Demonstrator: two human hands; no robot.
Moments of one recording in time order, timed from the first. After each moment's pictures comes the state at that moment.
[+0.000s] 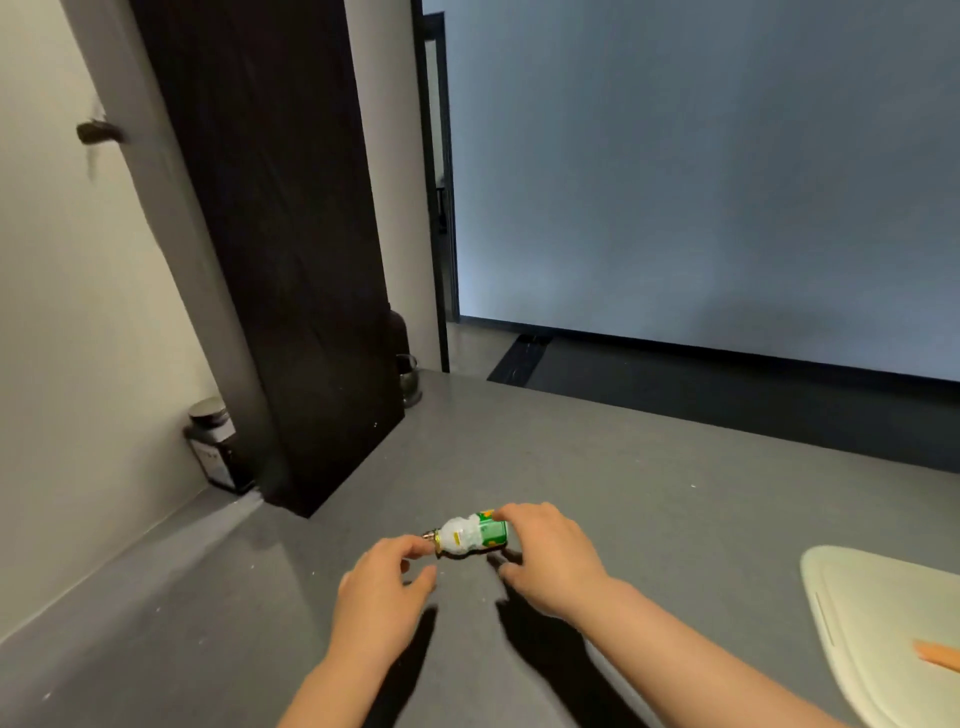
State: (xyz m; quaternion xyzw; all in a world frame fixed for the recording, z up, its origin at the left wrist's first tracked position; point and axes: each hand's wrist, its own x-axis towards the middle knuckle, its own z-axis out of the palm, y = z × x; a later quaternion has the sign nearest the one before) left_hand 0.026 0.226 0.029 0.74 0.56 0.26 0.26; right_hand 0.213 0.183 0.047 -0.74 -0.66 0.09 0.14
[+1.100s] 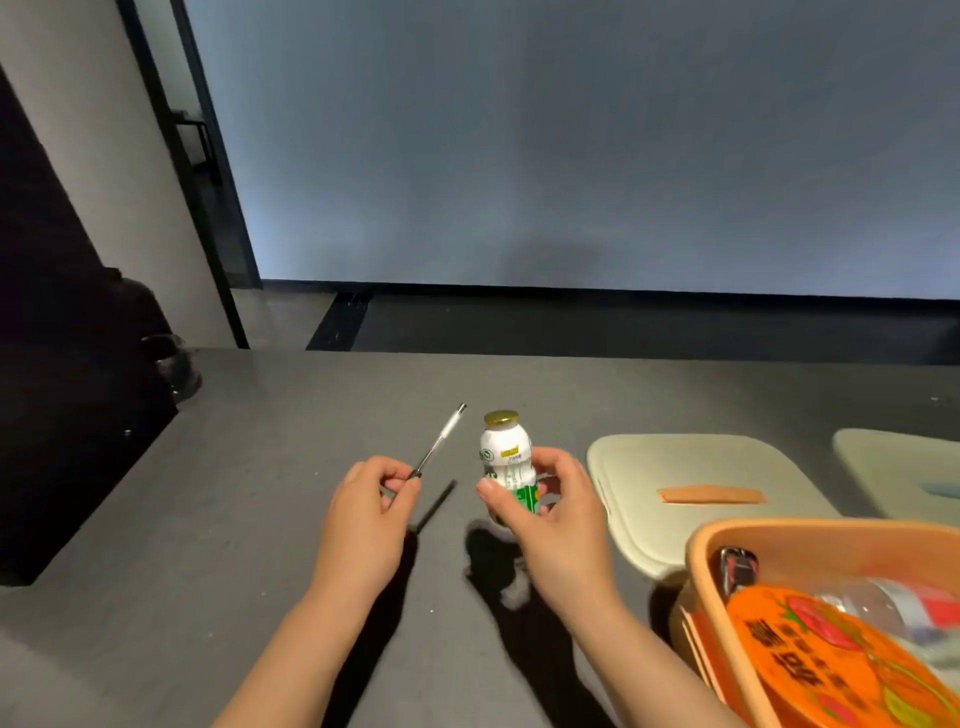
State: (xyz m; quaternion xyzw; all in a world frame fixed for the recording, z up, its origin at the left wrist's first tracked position) left_hand 0.168 0.201 0.035 0.78 0.36 0.33 0.38; right_hand 0.271 0.056 0.054 -0.76 -0.28 0.05 0.59
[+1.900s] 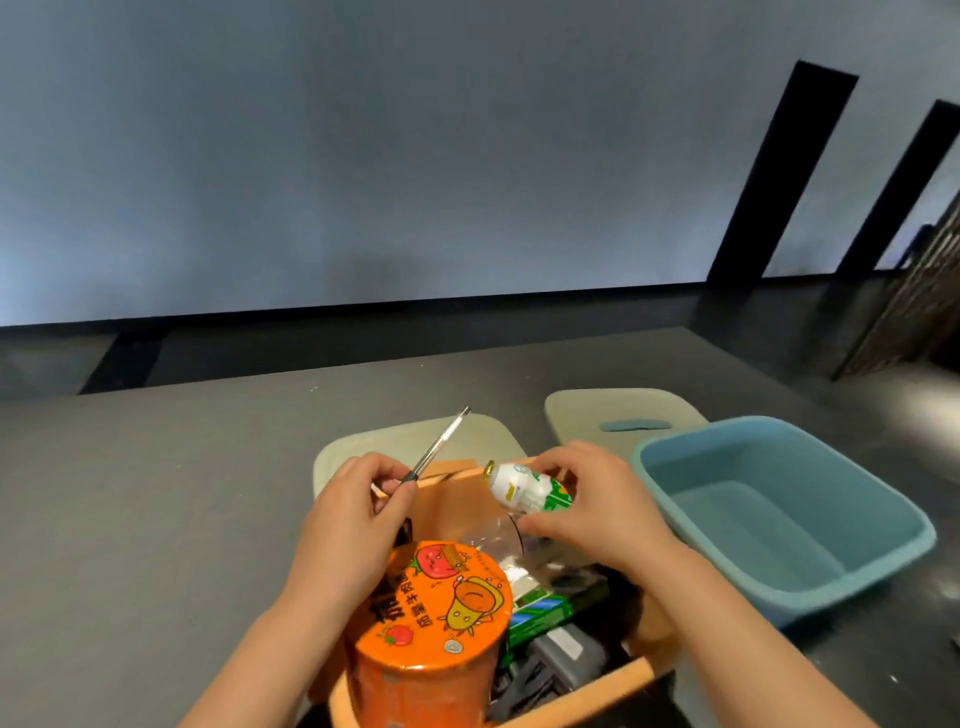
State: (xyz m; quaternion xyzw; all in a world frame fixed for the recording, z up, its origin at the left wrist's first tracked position) left_hand 0.316 -0.043 0.080 0.85 0.17 0.26 0.42; right_hand 0.428 -0.251 0.106 -0.92 -0.29 -0.03 0.25
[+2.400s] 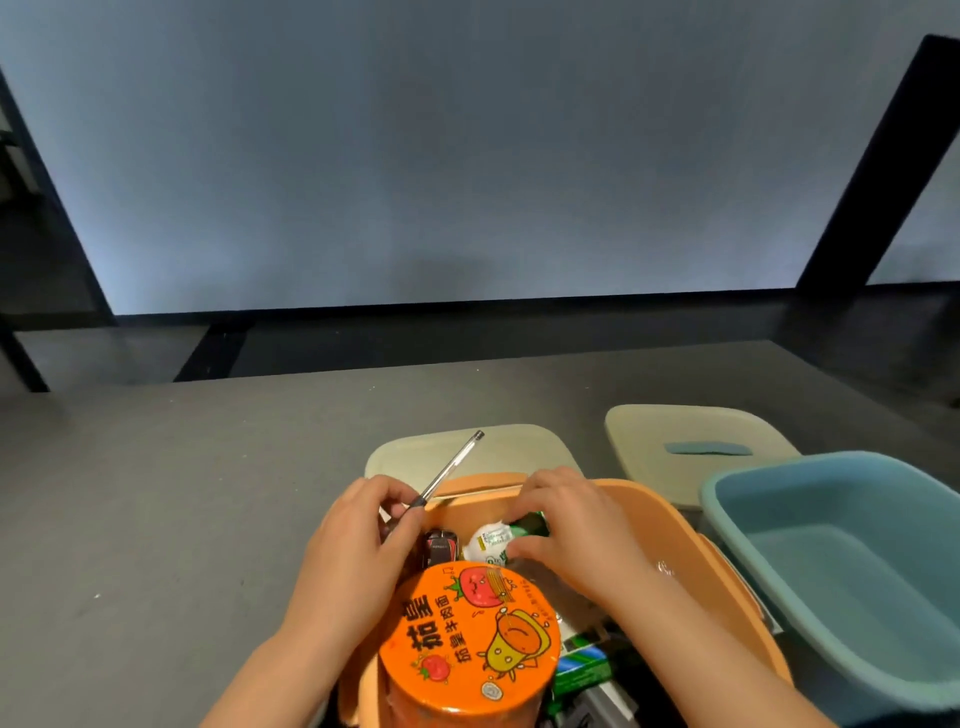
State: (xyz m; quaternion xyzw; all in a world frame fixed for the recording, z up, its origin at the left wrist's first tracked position) left_hand 0.302 -0.024 0.071 0.87 0.21 0.27 0.36; right_hand 0.447 -0.192 0.073 -0.88 -0.44 -0.04 0.16
